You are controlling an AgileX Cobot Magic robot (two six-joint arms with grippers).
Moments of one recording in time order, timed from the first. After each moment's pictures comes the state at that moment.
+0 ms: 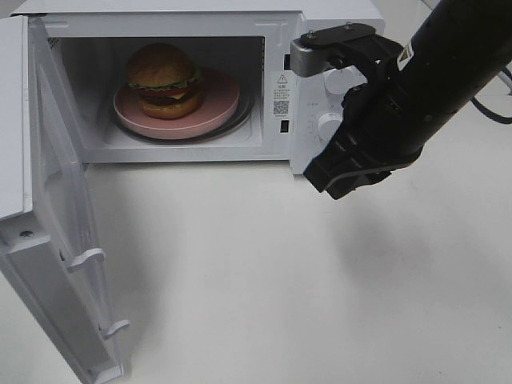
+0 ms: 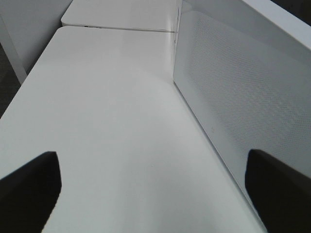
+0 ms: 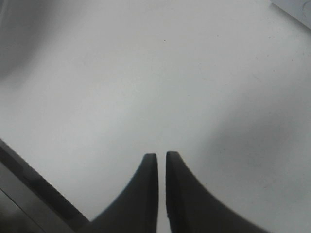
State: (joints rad) left arm 0.10 0.00 -0.51 -0.08 1.04 0.05; right arm 0.54 1.54 -1.08 0.14 0.78 -0.28
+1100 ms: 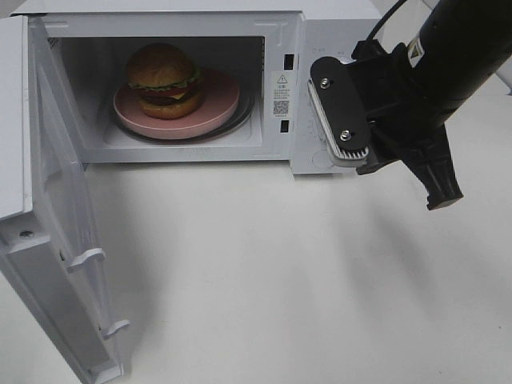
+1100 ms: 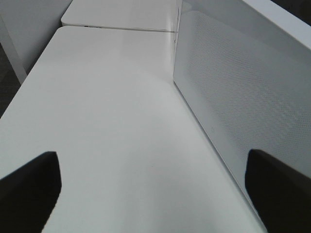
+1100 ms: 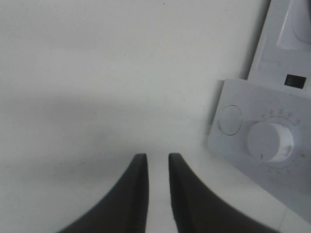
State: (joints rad) left arm 0.10 0.00 -0.51 -0.08 1.04 0.05; right arm 0.56 1.54 -1.09 -0.17 0.74 -1.24
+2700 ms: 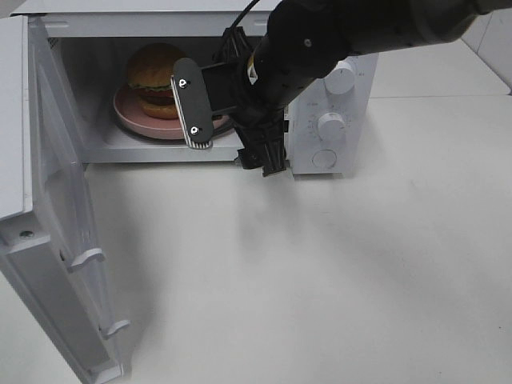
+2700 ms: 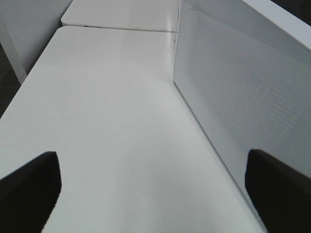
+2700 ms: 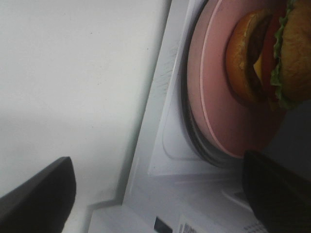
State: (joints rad) left arm 0.10 0.00 -0.51 -0.08 1.04 0.05; right arm 0.70 1.96 -1.41 -0.35 0.37 -1.02
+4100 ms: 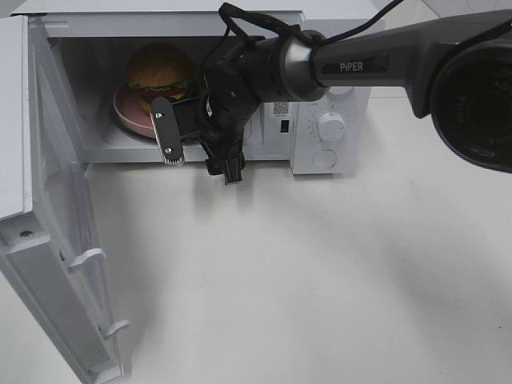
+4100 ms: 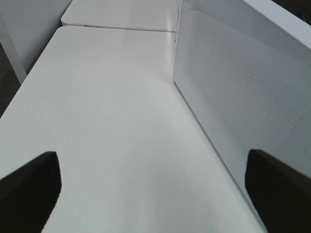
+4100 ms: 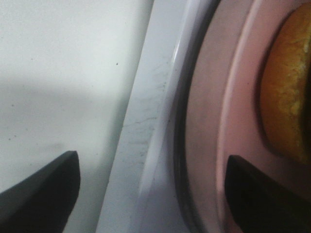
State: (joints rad) left arm 0.10 0.00 -0.51 -0.08 1.04 0.05; right arm 0.67 2.40 -1.86 -0.38 0.42 -0.96
